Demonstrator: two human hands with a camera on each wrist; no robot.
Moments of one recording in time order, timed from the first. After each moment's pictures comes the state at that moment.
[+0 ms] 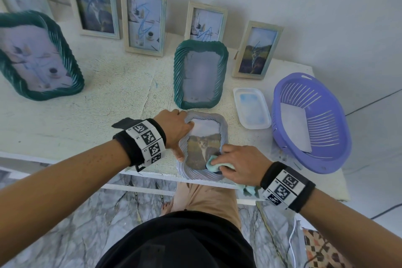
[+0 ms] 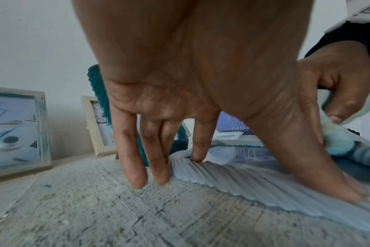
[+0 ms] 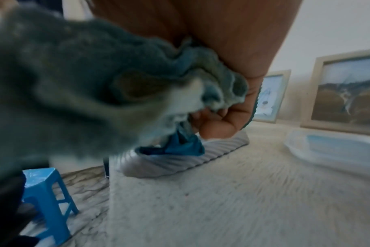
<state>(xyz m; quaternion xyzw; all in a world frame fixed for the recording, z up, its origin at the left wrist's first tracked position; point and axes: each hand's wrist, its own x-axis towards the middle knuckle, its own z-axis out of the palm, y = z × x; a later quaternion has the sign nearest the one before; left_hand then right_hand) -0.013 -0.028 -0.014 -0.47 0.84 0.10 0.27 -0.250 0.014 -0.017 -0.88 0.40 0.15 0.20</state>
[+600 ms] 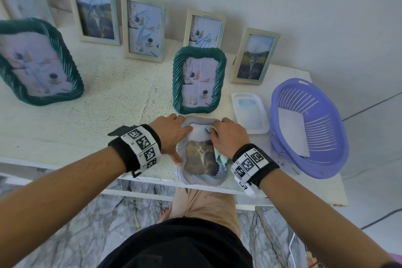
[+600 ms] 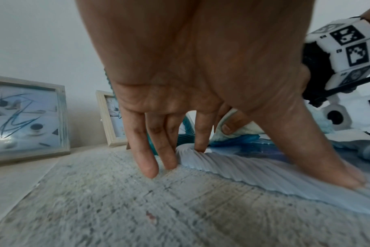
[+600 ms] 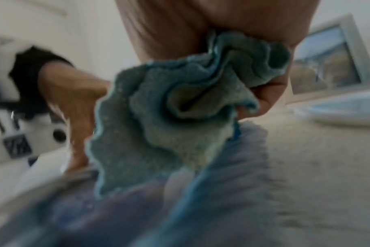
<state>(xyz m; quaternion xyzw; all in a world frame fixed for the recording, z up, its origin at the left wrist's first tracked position) -0.005 -0.026 -0.021 -0.47 0.84 0.11 0.24 -0.204 -0.040 -0.034 -0.81 0.57 0.06 0.09</state>
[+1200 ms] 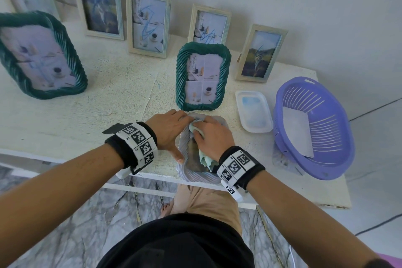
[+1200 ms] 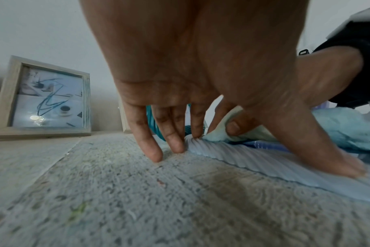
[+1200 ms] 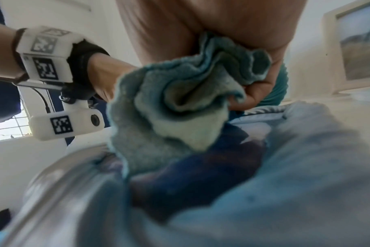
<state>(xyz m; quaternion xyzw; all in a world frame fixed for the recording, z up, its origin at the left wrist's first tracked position) 0.006 -0.024 -0.028 -0.50 0.83 0.18 0.15 -0.170 -0.026 -0.042 -0.83 0.53 0.00 0.16</state>
